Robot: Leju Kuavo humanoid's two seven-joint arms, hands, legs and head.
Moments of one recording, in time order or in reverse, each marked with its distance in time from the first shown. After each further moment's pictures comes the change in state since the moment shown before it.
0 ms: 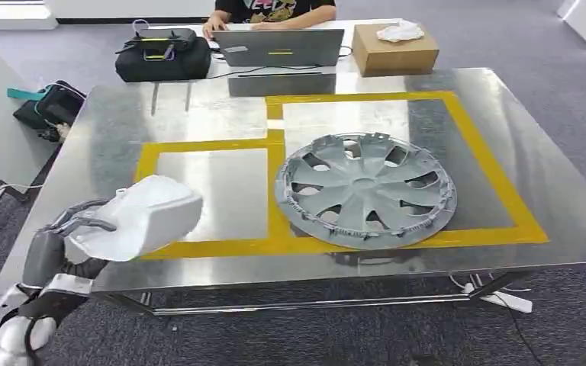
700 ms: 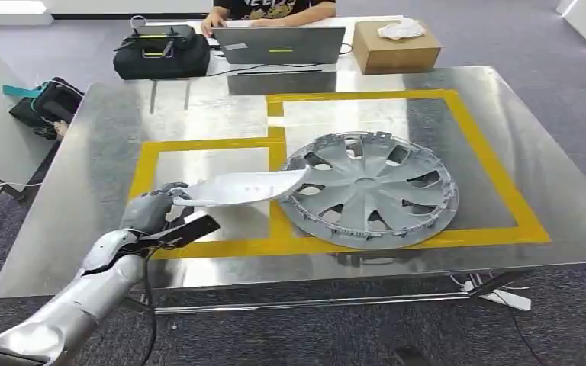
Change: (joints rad) left arm -0.524 -0.093 -0.282 0.884 -0.421 0.230 0.387; right arm -0.035 0.000 0.082 0.000 0.067 0.018 0.066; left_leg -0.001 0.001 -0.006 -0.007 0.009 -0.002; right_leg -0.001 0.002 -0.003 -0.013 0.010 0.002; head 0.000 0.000
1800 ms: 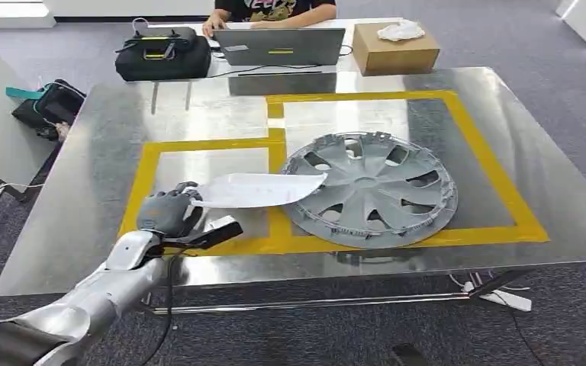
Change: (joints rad) left arm -0.114 -0.070 -0.065 0.299 -0.126 0.301 0.040; right arm -0.007 0.000 0.032 0.000 -0.009 -0.010 0.019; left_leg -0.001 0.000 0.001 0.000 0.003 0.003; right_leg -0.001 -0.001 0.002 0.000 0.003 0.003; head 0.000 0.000
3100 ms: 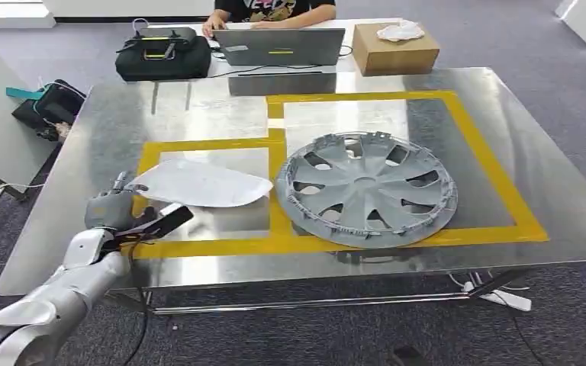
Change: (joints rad) left arm -0.018 0.080 0.356 0.051 -0.167 -0.028 -0.012; right arm 0.014 0.000 0.000 0.000 -0.028 -0.003 -0.009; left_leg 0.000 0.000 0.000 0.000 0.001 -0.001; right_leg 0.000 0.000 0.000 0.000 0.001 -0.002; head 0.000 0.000
